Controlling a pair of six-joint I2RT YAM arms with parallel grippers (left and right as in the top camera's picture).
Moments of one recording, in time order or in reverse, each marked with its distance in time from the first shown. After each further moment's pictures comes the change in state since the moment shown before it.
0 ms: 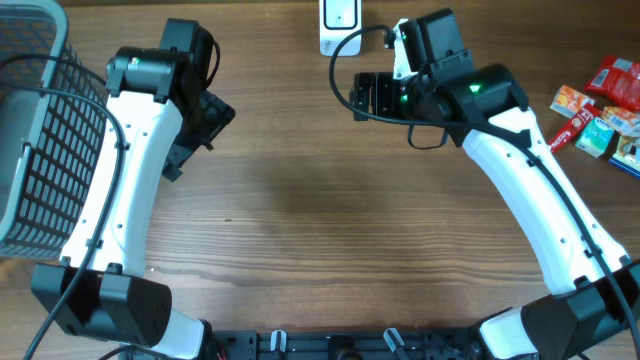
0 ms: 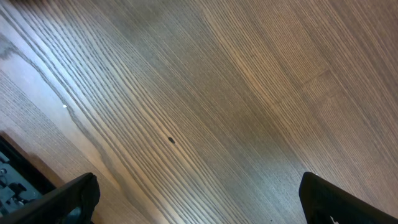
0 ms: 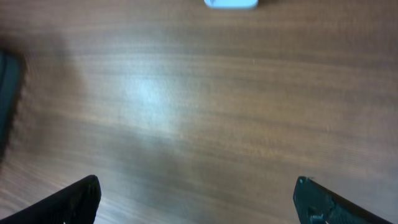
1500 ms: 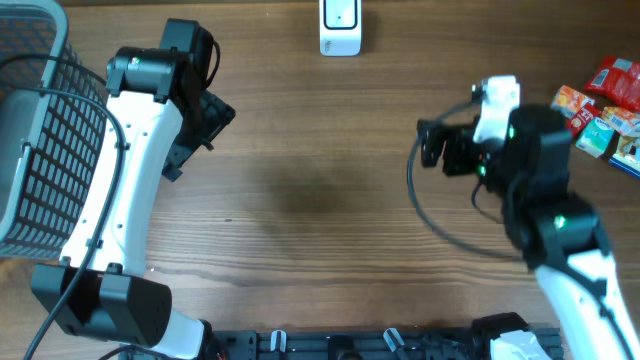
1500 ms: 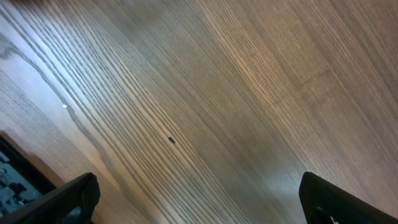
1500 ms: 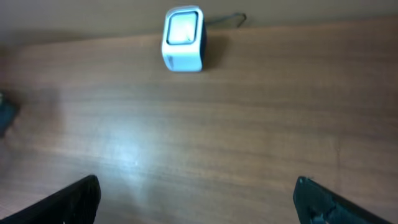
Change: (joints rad) left arm 0.000 0.000 0.000 0.000 0.000 0.000; right arm -0.223 -0.659 -0.724 0.465 -0.036 -0.148
